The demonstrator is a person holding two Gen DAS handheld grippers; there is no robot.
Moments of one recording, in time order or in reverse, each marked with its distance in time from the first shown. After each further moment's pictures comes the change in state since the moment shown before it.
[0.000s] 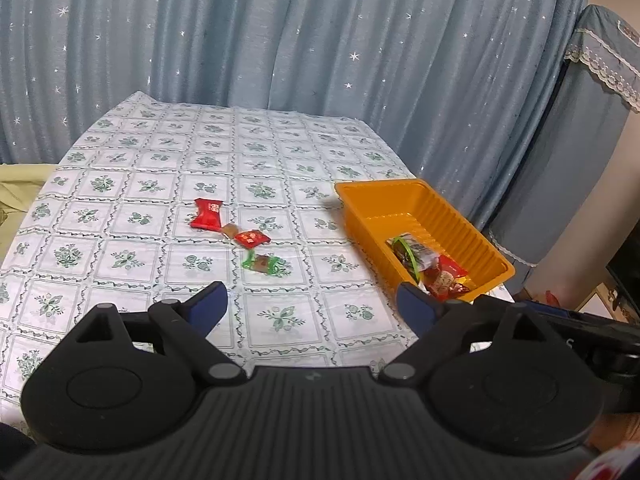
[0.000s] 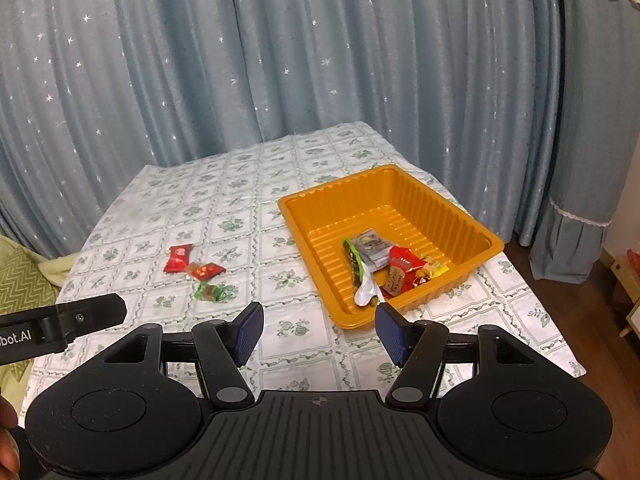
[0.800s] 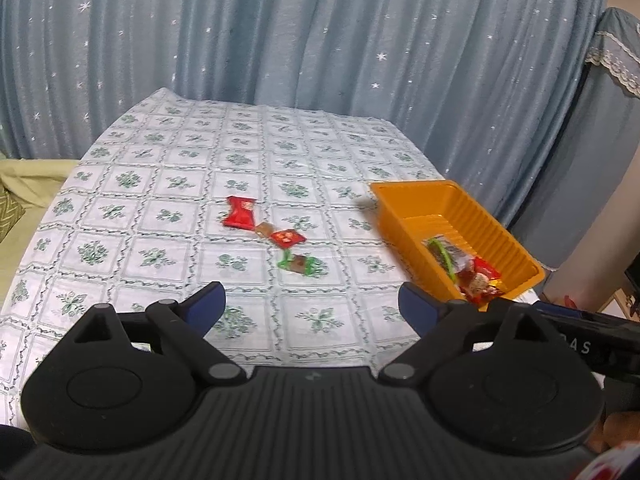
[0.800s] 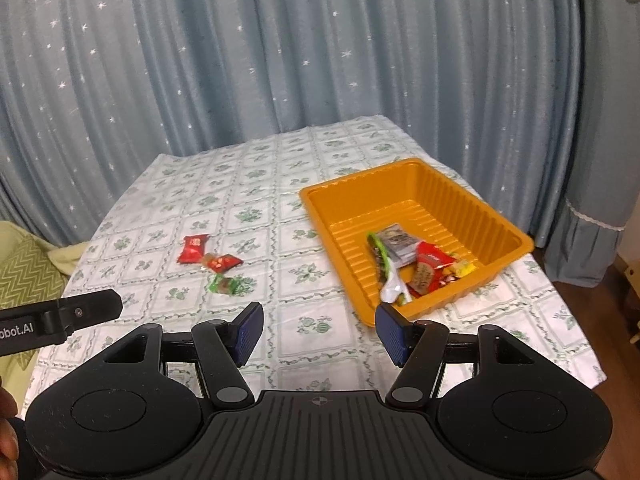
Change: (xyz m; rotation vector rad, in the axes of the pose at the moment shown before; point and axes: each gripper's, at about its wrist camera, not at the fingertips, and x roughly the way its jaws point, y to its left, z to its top) left arm 0.010 0.031 -0.002 -0.025 0.001 0.061; right arm 0.018 0.017 -0.004 -0.034 0.017 0.042
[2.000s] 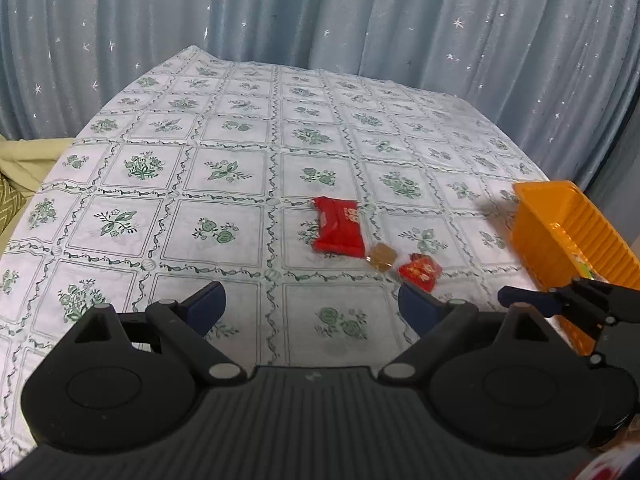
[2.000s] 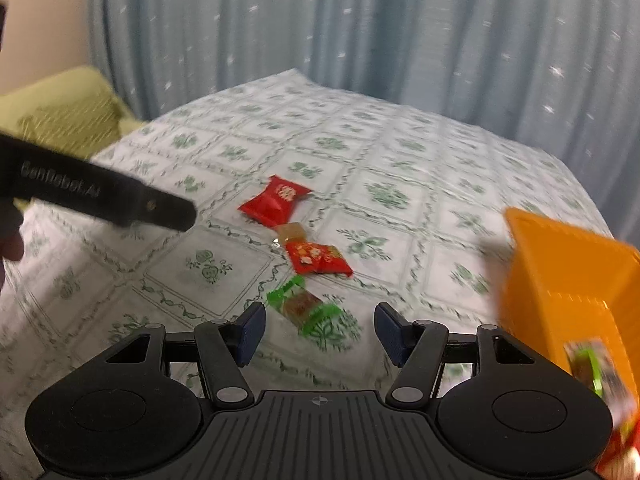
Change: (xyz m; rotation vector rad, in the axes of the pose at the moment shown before) left arm 0.173 0.111 0.033 -0.022 0.074 0.072; right arm 0.226 0.085 -0.009 -0.531 0.069 0.239
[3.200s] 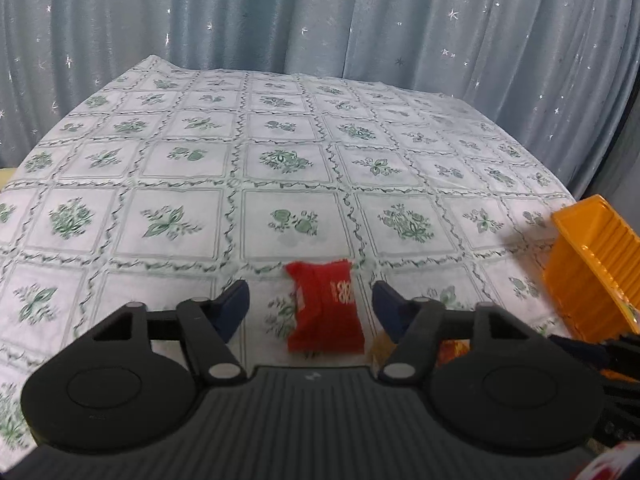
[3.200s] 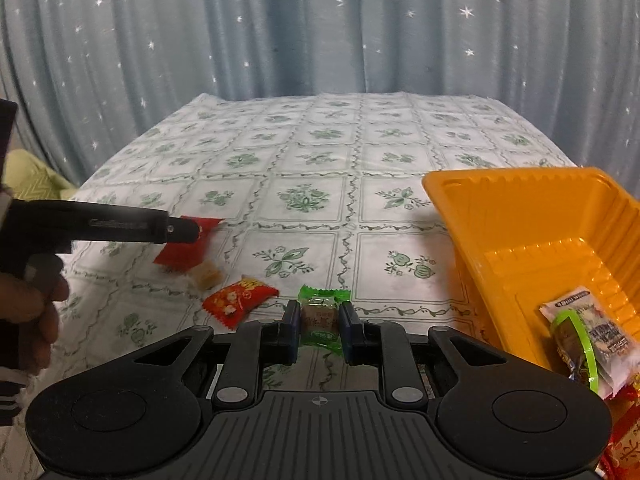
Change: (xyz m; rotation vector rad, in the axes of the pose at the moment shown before) left arm 0.092 -0.018 0.045 0.062 -0.021 -0.031; right arm 0.008 -0.059 0.007 0.334 -0.016 -0.083
